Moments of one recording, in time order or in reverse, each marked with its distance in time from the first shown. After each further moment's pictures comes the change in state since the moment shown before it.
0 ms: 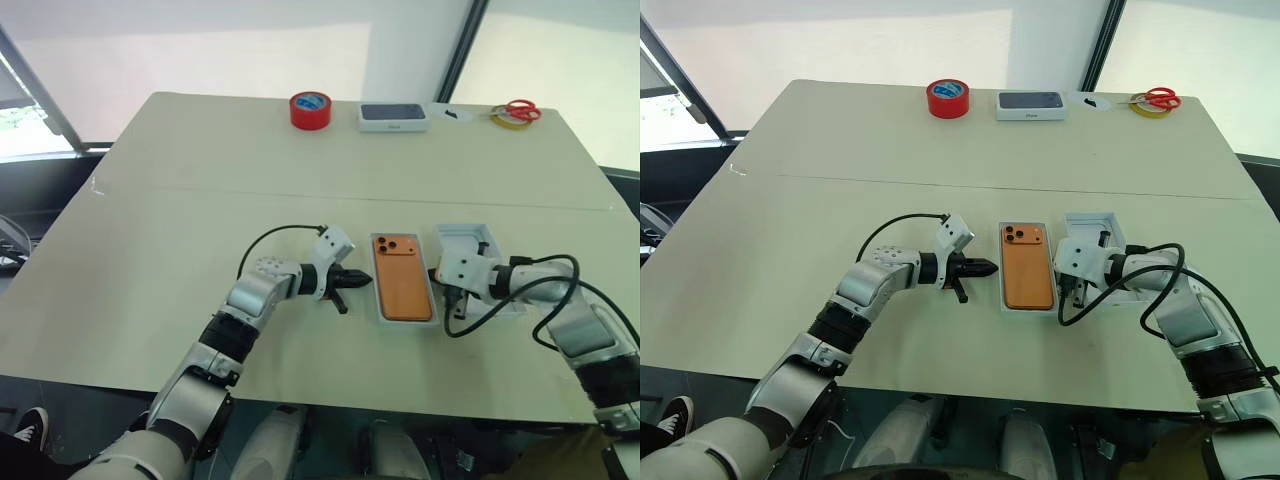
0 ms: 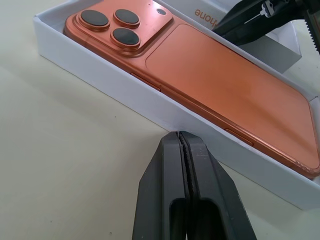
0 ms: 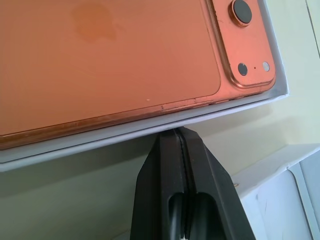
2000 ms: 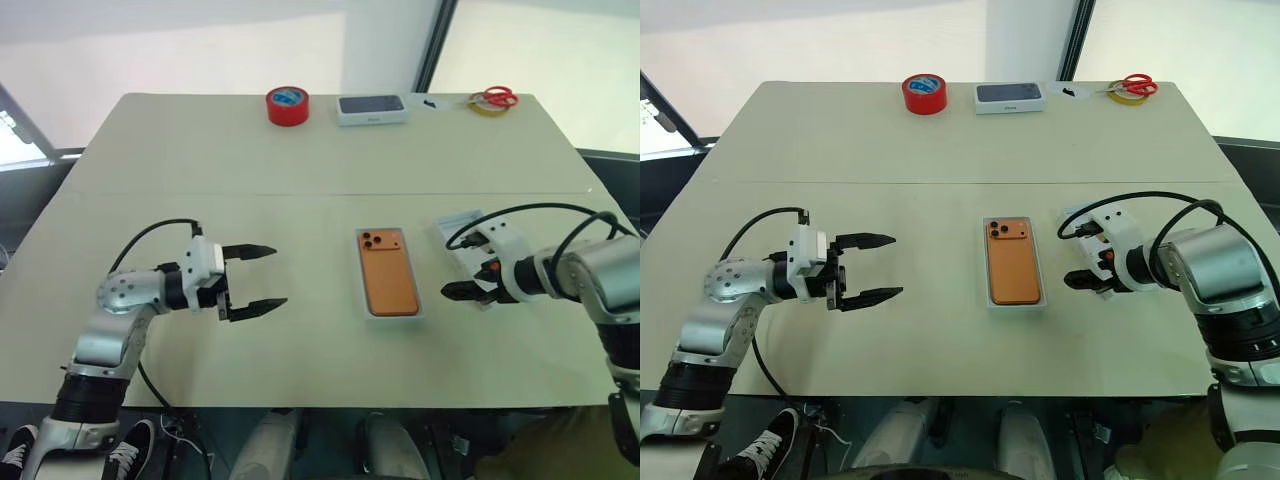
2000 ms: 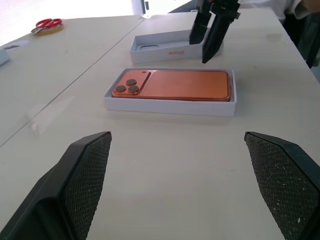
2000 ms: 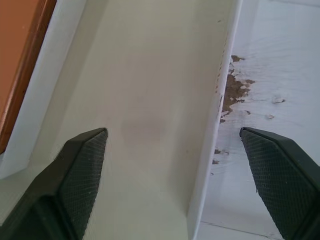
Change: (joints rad) left arm 0.420 0.492 0.332 -0.439 -0.209 -0.513 -0.358; right arm -0.268 -0.032 -0.056 -0.259 0.482 1.478 -0.265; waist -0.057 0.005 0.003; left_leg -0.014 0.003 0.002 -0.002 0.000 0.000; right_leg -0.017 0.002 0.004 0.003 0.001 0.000
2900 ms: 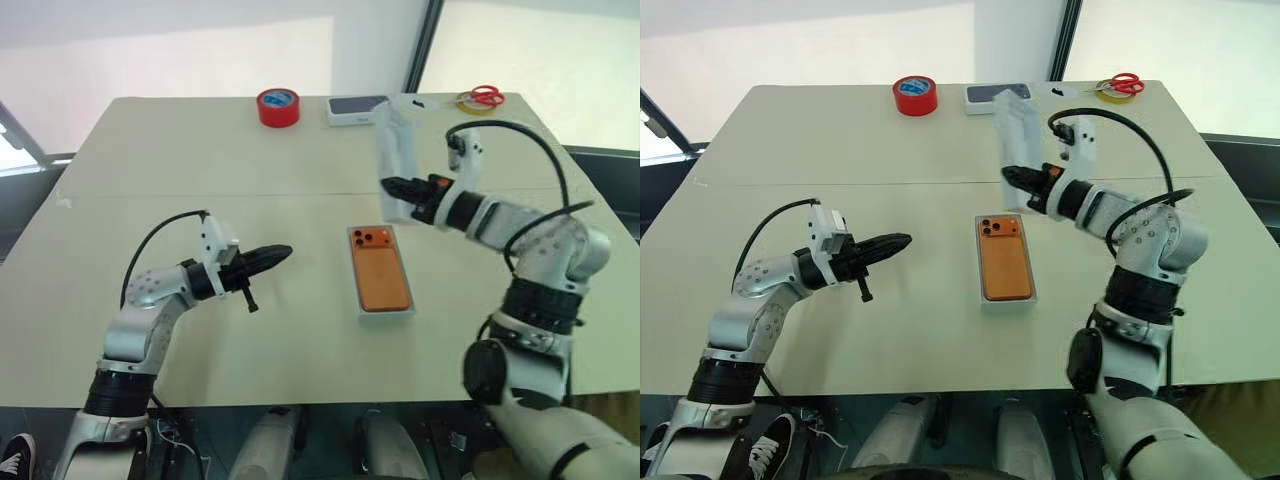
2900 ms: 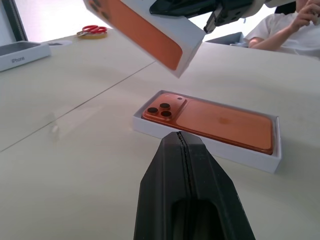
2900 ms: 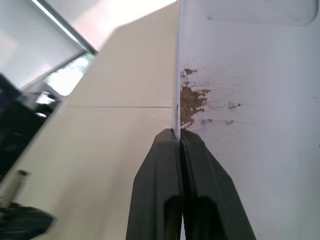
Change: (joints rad) left arm -0.057 -0.133 -0.006 0.017 -0.030 0.158 0.234; right arm -0.239 0.724 -0.613 0.067 0.255 -0.086 -0.329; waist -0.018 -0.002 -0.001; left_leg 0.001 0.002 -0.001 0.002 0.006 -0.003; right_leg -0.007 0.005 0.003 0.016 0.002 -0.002
